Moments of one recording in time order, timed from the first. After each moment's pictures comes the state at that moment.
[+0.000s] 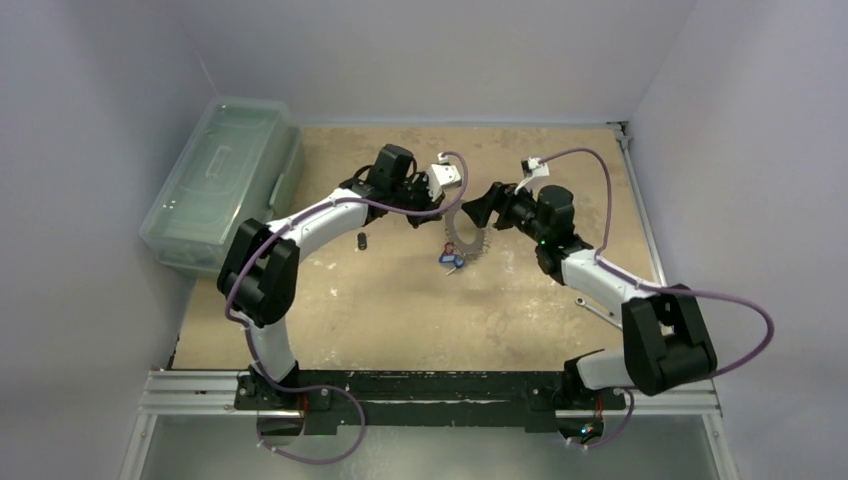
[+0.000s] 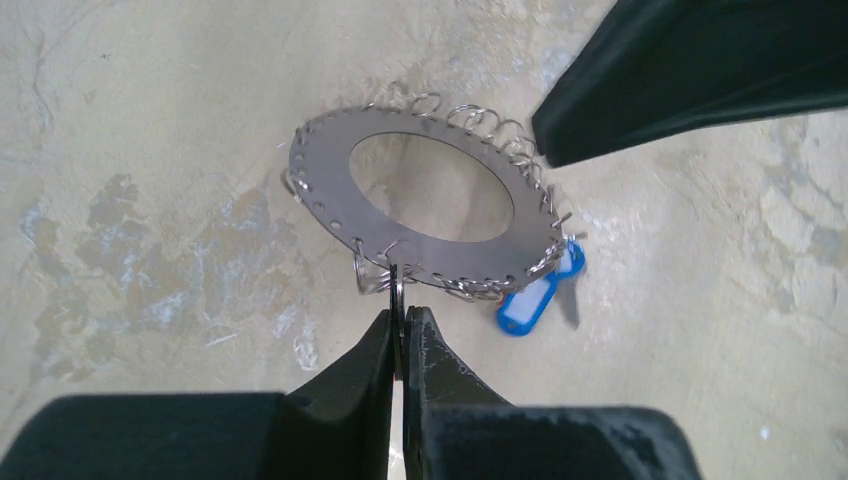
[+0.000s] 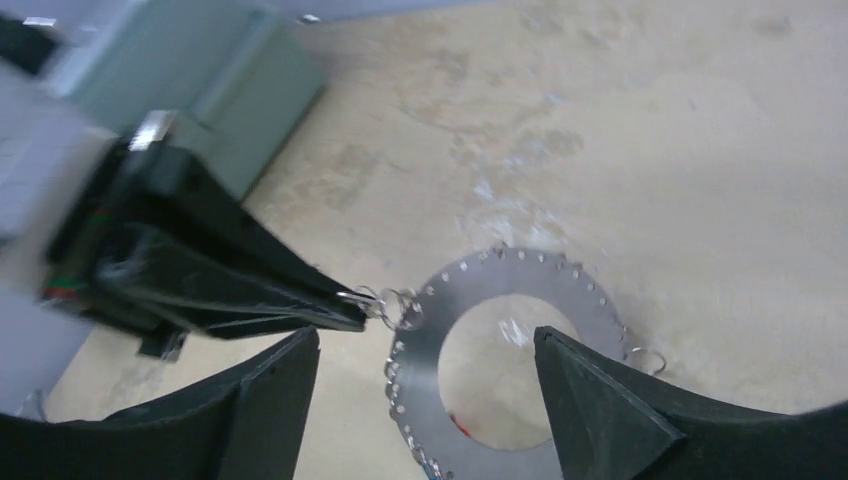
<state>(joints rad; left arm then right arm) -0.57 1.83 1.33 -0.16 0.52 0.37 0.32 1.41 0.69 0.47 -0.28 0.50</state>
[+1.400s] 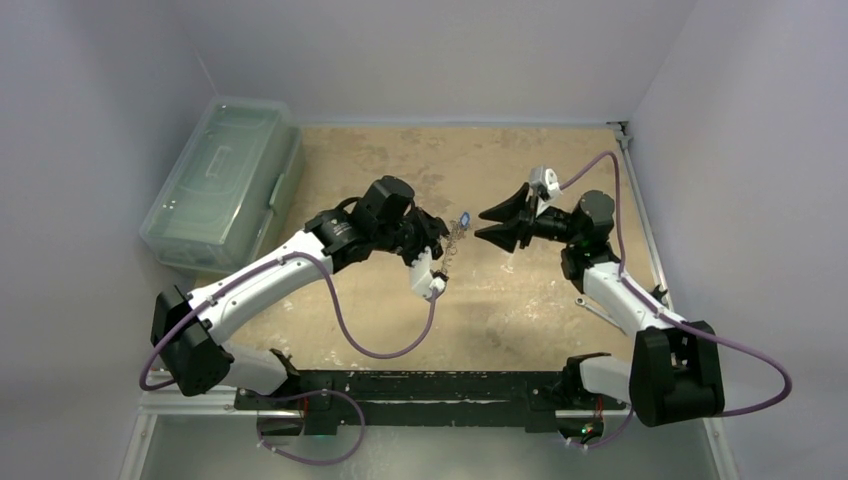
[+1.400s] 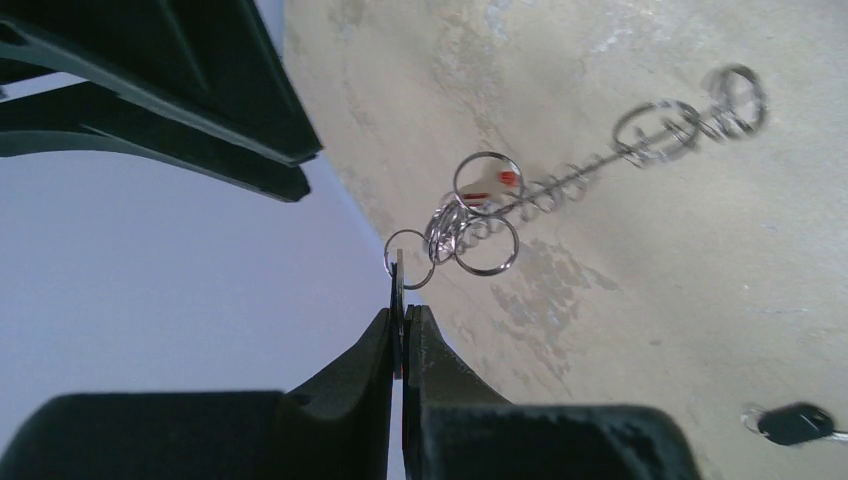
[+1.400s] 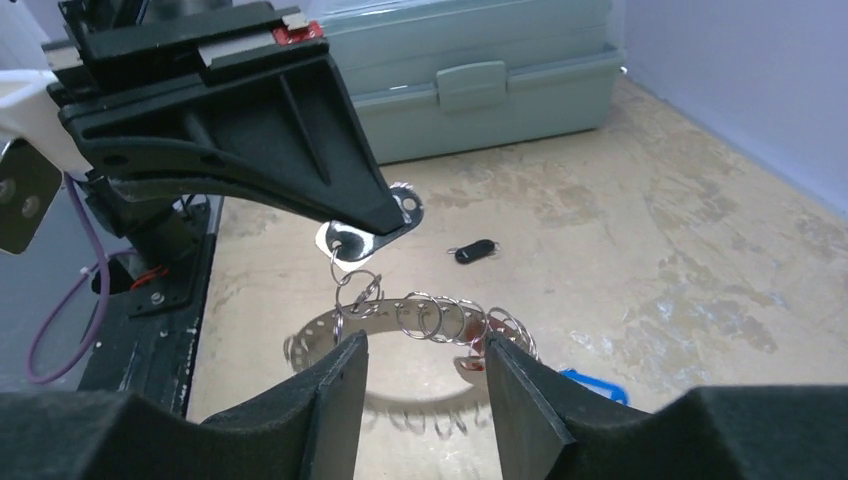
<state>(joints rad) -0.82 1.39 1.25 -0.57 0.33 1.74 0.14 1.21 0.63 0.69 -1.15 0.20</state>
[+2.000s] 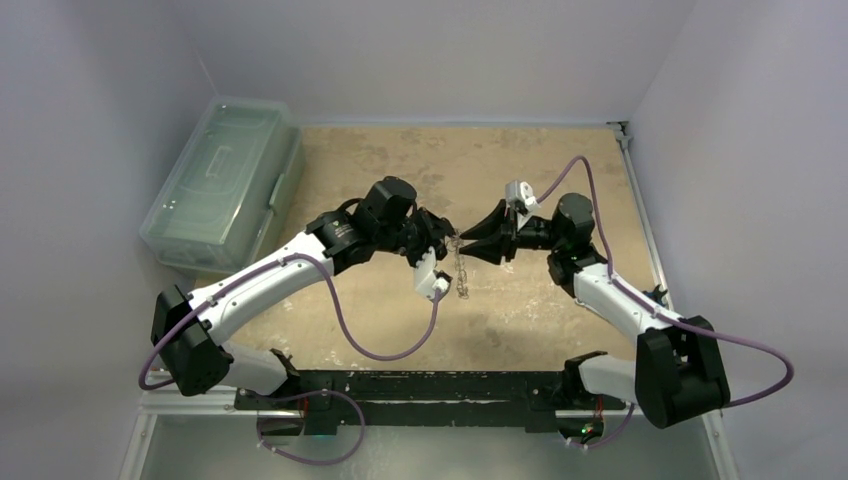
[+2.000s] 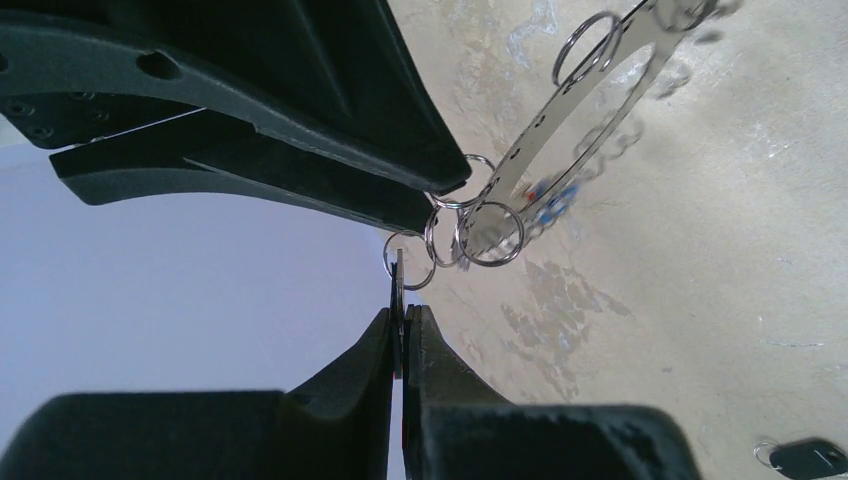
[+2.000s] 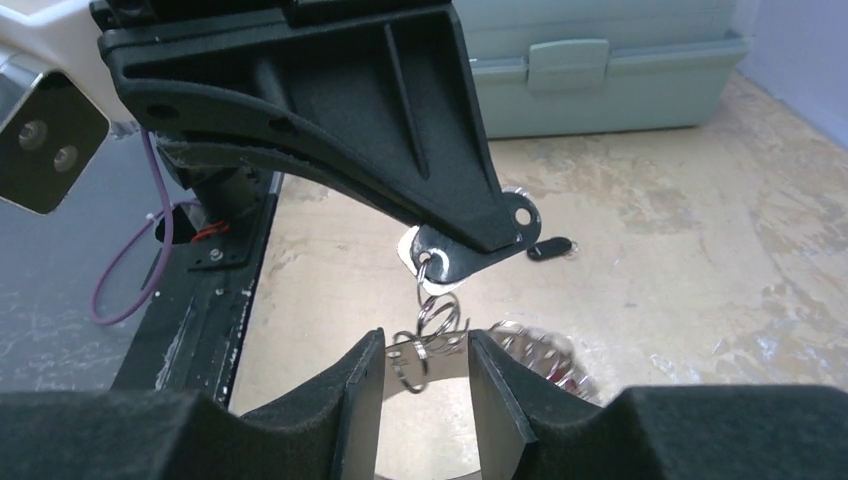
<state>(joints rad) -0.84 1.39 1.25 -0.51 0.35 1.70 0.28 1.22 0.62 0.61 -1.18 0.10</state>
